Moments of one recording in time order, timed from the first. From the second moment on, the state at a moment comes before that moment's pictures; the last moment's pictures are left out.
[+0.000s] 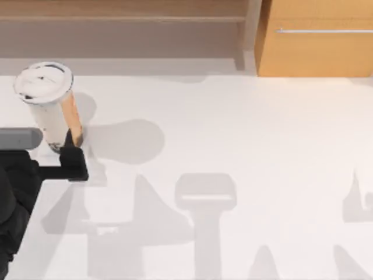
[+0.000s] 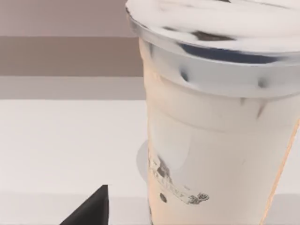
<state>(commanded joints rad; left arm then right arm) -0.27 1.62 0.13 1.29 -0.22 -0.04 0.00 0.00 0.00 0.00 0.00 0.00</state>
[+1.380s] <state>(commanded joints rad) -0.20 1.92 0.43 1.30 -0.15 -0.03 0.00 0.00 0.00 0.00 0.00 0.00</state>
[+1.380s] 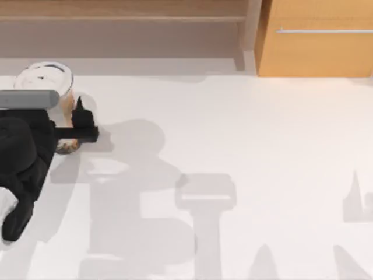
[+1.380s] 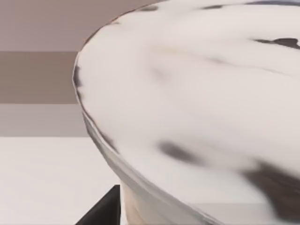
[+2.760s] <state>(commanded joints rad) -0.20 1.88 0.43 1.25 -0.15 -0.03 0.00 0.00 0.00 0.00 0.00 0.00</state>
